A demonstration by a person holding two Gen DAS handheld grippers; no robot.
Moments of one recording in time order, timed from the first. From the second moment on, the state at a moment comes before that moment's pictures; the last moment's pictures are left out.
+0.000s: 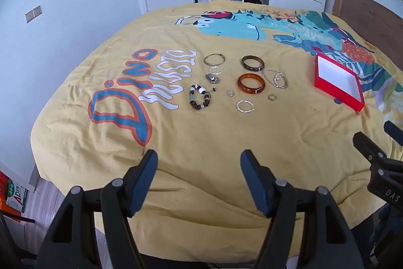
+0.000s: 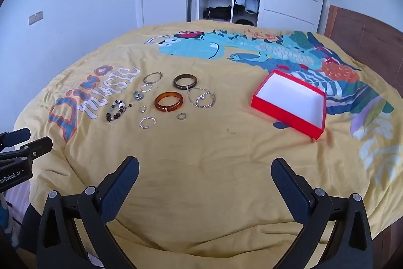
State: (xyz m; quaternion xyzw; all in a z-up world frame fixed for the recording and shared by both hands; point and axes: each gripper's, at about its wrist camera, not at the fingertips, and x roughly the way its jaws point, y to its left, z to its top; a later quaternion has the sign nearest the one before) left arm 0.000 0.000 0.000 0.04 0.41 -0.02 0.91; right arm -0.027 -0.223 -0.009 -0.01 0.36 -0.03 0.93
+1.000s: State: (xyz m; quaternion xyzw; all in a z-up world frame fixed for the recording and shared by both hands) left arm -0.002 -0.009 -0.005 0.04 0.41 -0.03 0.91; right arm -0.036 -0.221 -0.007 -0.02 0.36 -0.04 0.93
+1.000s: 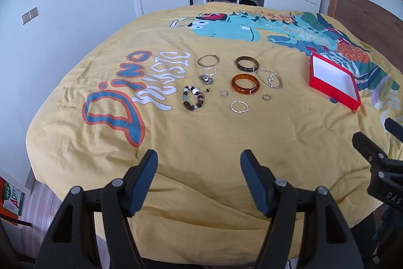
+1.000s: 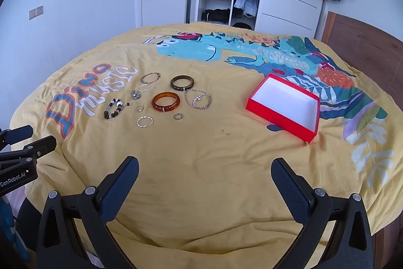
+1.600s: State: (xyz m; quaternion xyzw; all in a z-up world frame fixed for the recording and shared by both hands) left arm 0.019 -0.007 -0.009 0.04 0.41 -0.03 0.91; right arm -0.020 -0.221 -0.023 -0.01 0.37 -0.03 0.93
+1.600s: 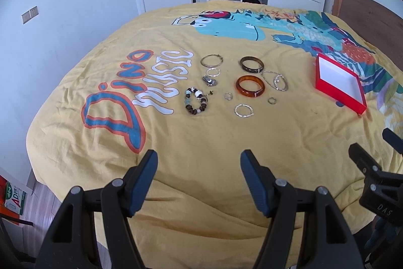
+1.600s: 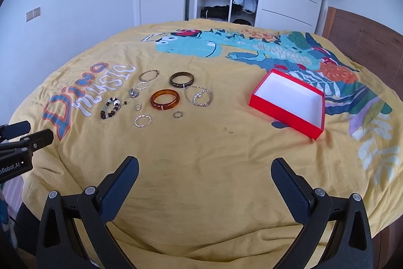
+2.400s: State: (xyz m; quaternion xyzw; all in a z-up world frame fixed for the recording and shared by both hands) left arm 0.060 -0.008 -0.033 0.04 0.44 -0.03 0.89; right arm 0.017 -0.211 -0.050 -0.01 0.42 0.01 0.91
